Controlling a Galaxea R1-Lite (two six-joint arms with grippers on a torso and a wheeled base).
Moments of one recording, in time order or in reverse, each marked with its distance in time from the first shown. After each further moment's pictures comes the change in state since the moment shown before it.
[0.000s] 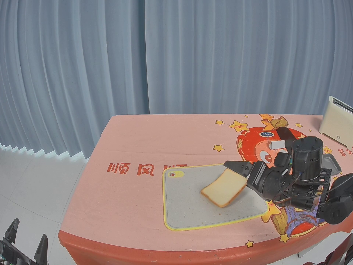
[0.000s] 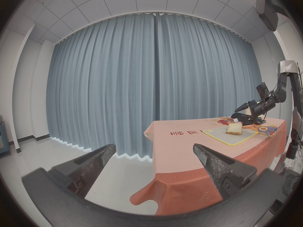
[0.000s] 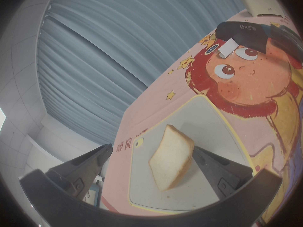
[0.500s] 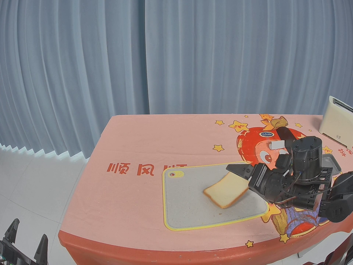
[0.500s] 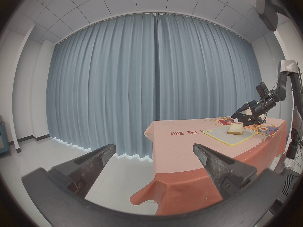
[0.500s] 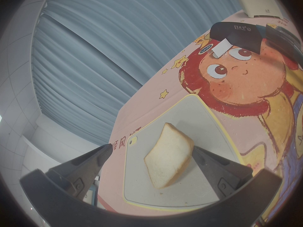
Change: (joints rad) left arm 0.000 0.000 0.000 0.000 0.000 0.000; right arm -0.005 -0.018 -0.021 0.096 -0.009 0.001
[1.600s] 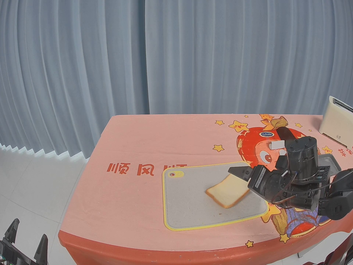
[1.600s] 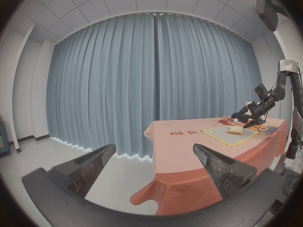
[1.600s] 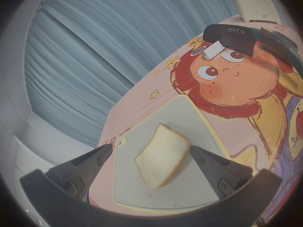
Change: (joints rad) left arm 0.000 0.000 0.000 0.000 0.000 0.000; right arm 0.005 0.009 -0.036 0.100 -0.064 -0.010
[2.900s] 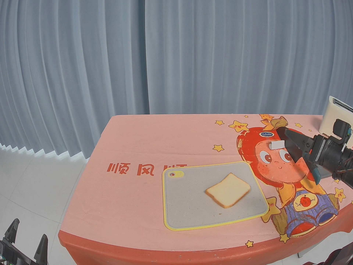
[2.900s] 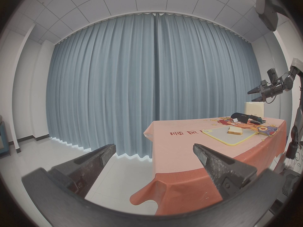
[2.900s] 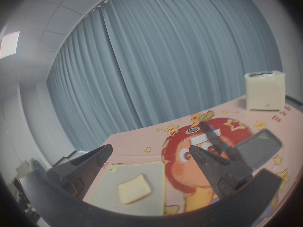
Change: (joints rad) left arm -0.001 0.000 0.000 0.000 0.000 0.000; right arm -0.241 -0.406 0.055 0.004 0.012 -0.564
